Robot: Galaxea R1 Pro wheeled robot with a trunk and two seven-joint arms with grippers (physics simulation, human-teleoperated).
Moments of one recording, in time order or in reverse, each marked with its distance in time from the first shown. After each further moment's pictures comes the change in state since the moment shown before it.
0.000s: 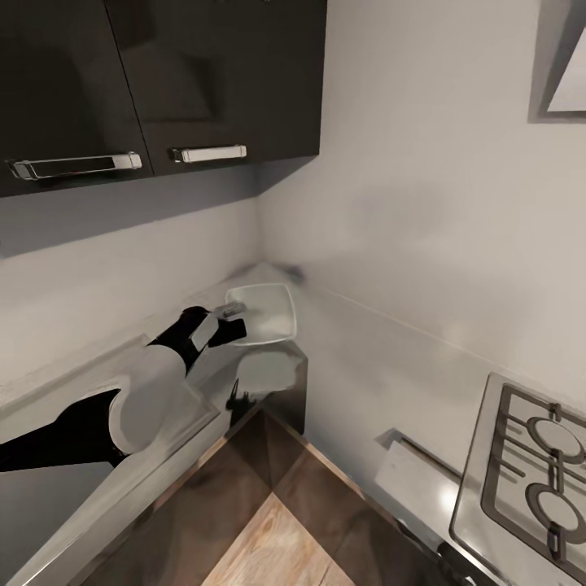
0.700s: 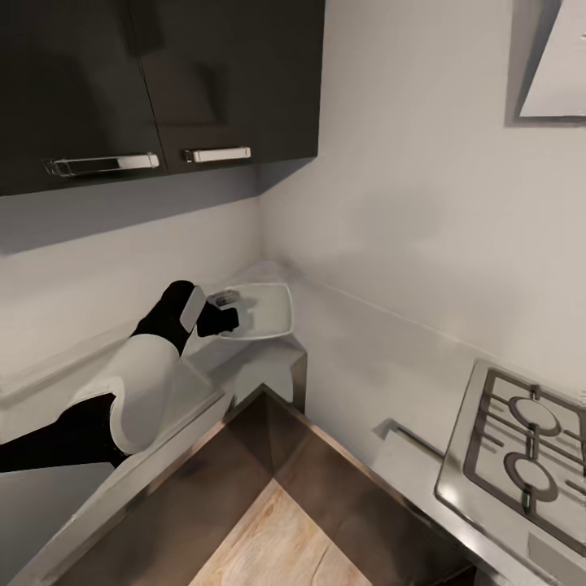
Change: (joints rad) left arm 0.001 -0.005 -0.003 -0.253 -0.001 0.411 -0.001; right arm 0.000 0.000 0.000 0.000 0.000 0.000 -0.001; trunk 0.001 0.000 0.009
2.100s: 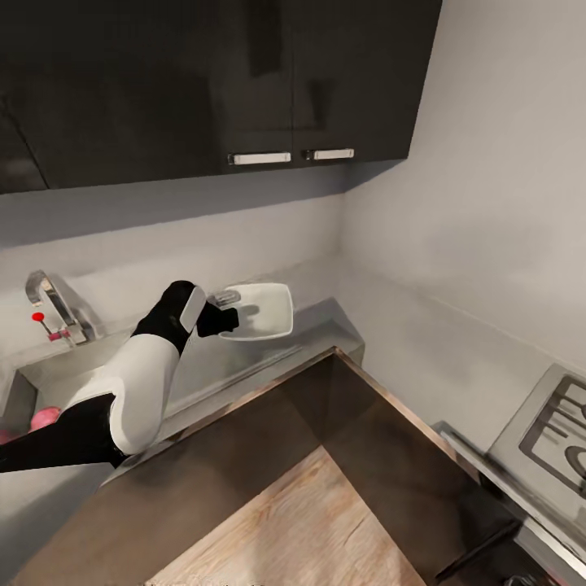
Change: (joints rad) left arm 0.000 0.000 0.000 0.000 0.000 0.001 0.000; right arm 0.000 0.000 0.000 0.000 0.000 -0.001 -0.001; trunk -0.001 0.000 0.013
